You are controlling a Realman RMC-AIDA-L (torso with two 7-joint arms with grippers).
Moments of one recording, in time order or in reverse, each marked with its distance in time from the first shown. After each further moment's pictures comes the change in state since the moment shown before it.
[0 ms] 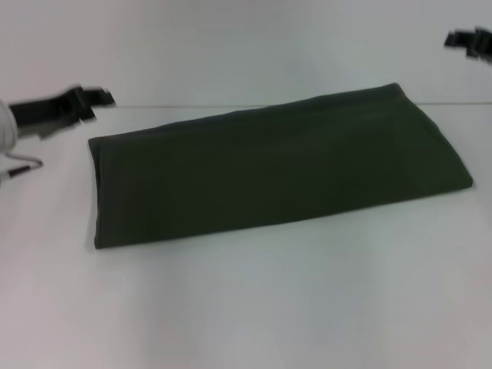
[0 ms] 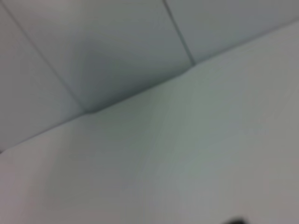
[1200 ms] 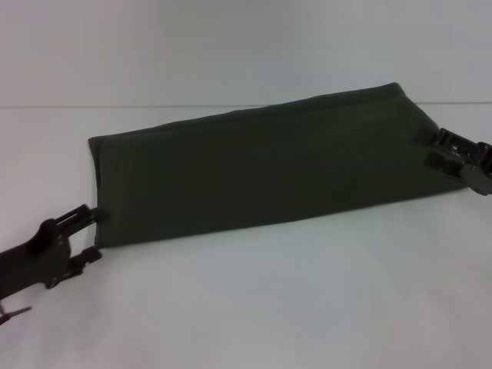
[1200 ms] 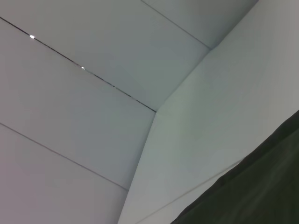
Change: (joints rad) left arm 0.251 0.022 -0.226 -0.383 -0.229 0.322 0.097; right arm -0.289 0.063 0.188 0.152 0.401 -0.675 -0.359
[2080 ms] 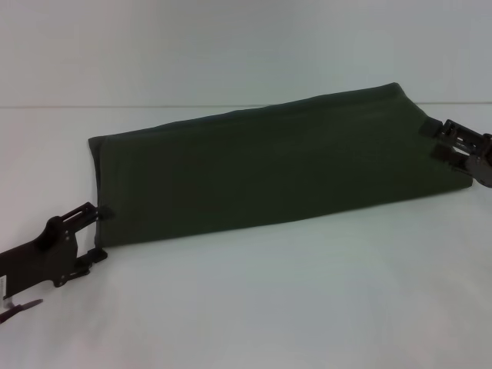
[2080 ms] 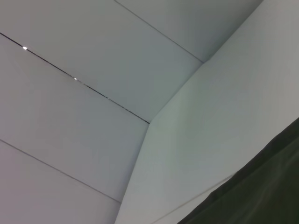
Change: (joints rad) left arm -0.039 0.008 -0.039 -0.070 0.034 -0.074 -0.056; right arm 0.009 -0.004 0.012 0.001 0.008 0.030 -0.002
